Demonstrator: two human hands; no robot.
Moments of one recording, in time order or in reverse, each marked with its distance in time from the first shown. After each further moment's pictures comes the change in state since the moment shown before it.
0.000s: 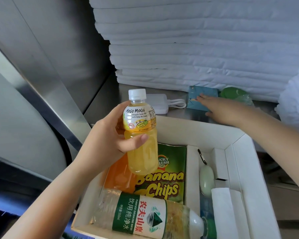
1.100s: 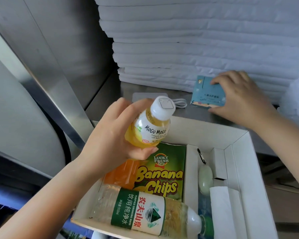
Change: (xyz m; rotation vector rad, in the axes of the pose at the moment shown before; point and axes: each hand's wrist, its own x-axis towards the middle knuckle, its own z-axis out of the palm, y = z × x) left_hand -0.002 0.006 0.003 0.411 0.082 0.329; right_hand -0.033 0.003 -0.021 -0.062 0.679 -0.140
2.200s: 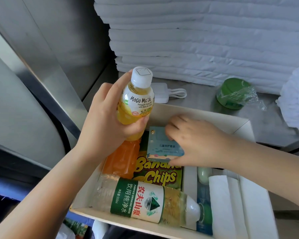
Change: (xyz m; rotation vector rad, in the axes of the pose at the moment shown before) left_hand -0.001 -0.012 0.008 -0.029 0.164 -0.134; right_hand -0.053 -0.112 -0.001 0.011 -0.453 -0.435
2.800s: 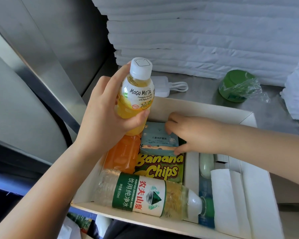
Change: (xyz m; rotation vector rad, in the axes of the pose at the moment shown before) left_hand -0.002 -0.002 0.000 -0.005 -0.010 -0.040; right_hand 0.014 0.012 0.011 0.145 -0.234 -0.008
